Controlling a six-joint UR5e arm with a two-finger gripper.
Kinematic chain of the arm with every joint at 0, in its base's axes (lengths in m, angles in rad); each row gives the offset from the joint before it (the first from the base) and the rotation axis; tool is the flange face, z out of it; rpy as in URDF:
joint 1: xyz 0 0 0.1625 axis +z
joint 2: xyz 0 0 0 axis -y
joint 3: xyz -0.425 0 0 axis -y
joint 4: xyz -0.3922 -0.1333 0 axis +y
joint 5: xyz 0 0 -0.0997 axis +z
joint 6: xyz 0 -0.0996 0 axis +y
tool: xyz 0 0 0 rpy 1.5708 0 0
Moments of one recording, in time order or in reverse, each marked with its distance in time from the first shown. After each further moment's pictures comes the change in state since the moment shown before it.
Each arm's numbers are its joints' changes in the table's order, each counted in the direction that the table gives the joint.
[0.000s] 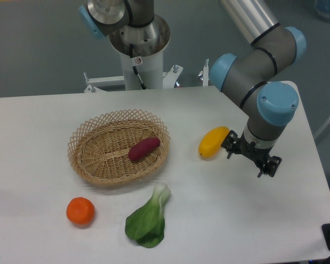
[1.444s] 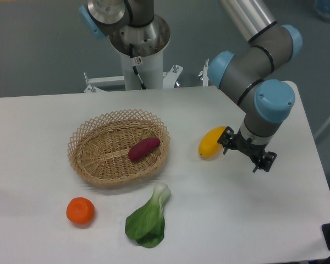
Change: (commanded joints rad) arm 0.015 0.081 -0.149 0.000 0.002 -0.084
